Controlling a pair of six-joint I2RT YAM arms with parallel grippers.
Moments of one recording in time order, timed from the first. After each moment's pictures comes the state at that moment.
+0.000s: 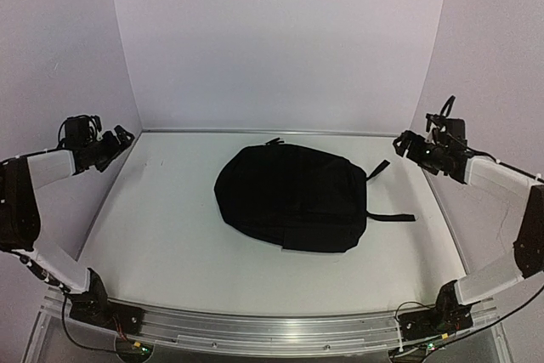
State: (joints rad) left arm 0.18 1.44 0.90 0.03 0.34 -0.52; right arm 0.05 1.36 0.92 -0.10 -0.04 0.42
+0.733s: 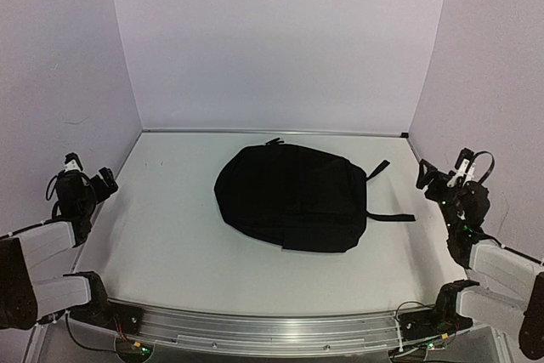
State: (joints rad) left arm 0.18 0.97 0.28 0.41 -0.10 -0.36; right arm 0.03 0.87 0.22 0.66 0.17 0.26
